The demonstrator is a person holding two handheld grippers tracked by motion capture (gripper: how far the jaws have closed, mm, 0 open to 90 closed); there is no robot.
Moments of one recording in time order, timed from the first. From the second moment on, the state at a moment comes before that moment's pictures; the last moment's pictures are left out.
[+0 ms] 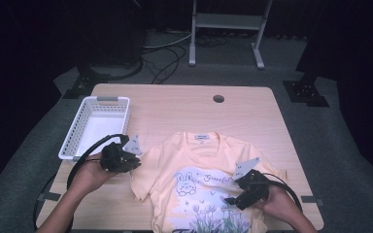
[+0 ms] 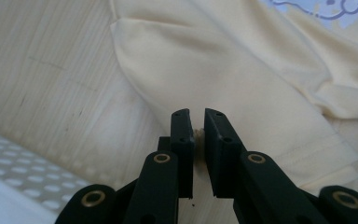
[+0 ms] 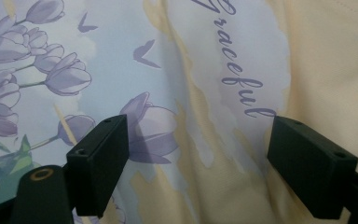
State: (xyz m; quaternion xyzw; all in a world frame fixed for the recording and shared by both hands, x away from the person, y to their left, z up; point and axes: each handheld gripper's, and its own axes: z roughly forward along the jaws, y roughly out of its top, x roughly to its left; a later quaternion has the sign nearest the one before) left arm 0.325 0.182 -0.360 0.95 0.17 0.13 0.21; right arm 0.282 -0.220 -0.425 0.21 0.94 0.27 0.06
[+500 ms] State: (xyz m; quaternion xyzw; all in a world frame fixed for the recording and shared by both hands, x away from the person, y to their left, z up) left arm 0.320 0.182 -0.359 0.94 0.20 0.11 0.26; right arm 0.281 -0.218 -0.425 0.21 0.94 0.26 0.05
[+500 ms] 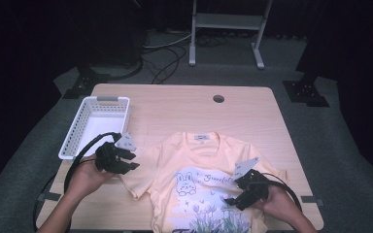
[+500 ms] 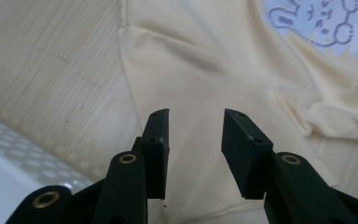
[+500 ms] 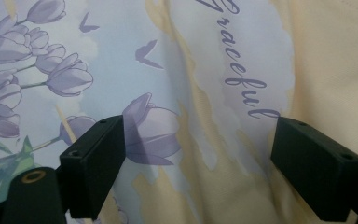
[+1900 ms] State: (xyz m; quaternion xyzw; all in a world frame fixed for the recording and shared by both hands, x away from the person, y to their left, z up) left arm 0.292 0.096 -0.416 0.96 0.14 0.04 0.23; right arm 0.267 -0.223 -0.431 0.21 0.93 0.28 0.05
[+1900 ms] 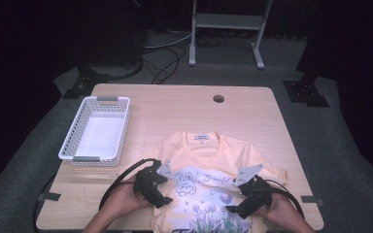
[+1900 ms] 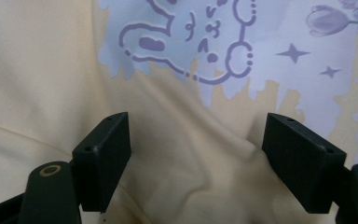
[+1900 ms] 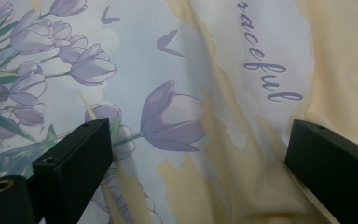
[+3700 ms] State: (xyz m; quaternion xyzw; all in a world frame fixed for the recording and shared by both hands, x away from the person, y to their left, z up) left arm 0.324 0.110 -0.394 0.94 0.18 0.05 0.30; right arm 0.299 -0.210 -0.405 0.23 0.93 0.29 0.08
